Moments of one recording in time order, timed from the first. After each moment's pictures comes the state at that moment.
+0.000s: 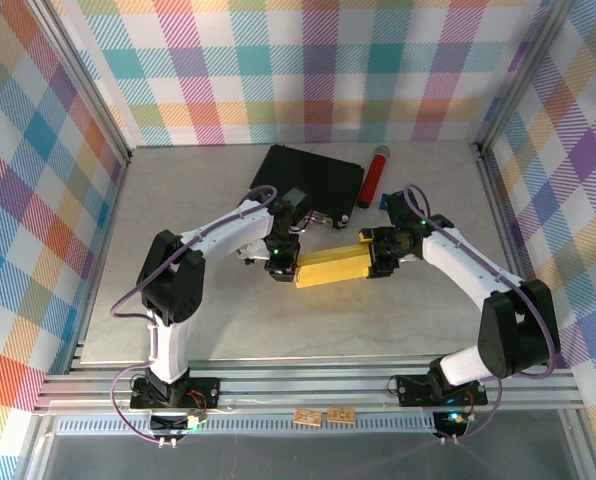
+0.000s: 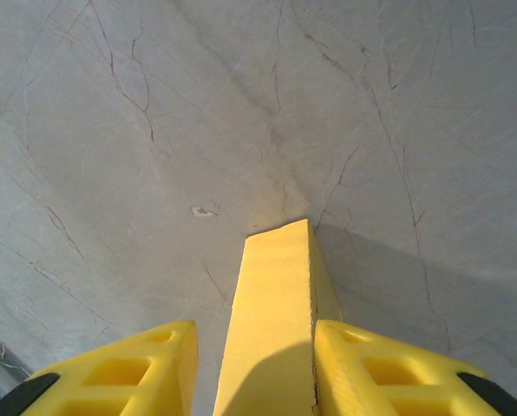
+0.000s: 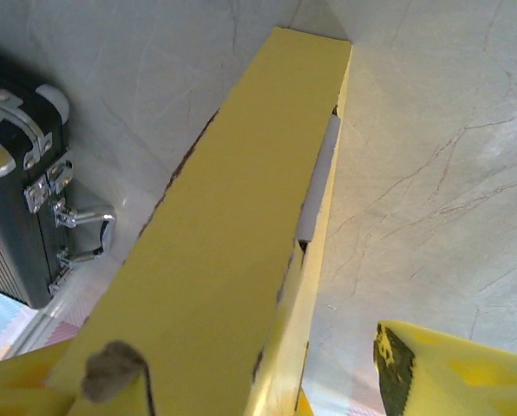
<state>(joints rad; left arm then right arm) -0.68 1.96 1.60 -1.16 0.16 -2.09 0.35 1.44 1.01 -0.69 -0.34 1.80</state>
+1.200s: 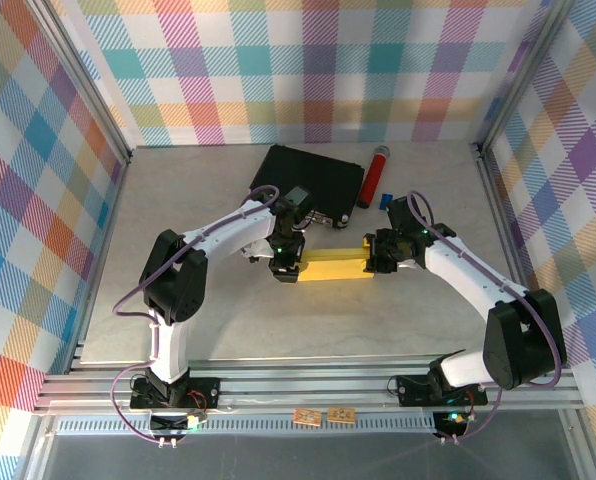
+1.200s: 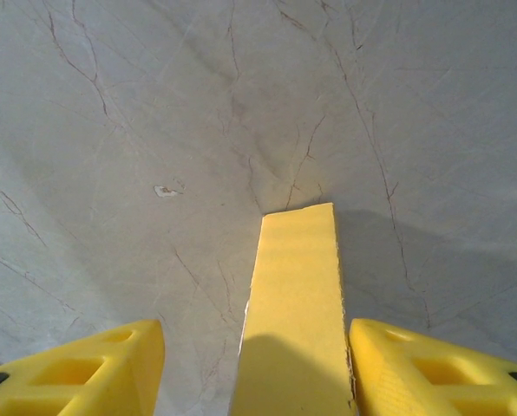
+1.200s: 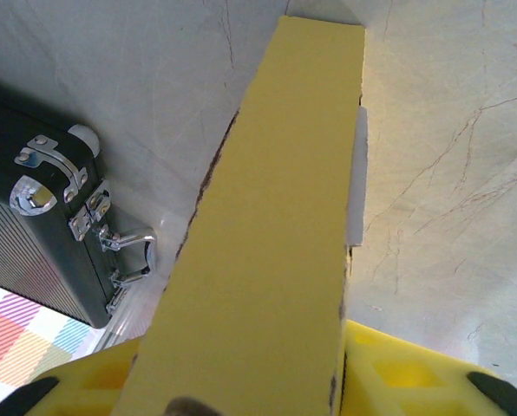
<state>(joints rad) -0.69 1.97 1.61 -1.10 0.17 -2.09 0.37 1.39 0.94 -0.60 -0.30 1.97</state>
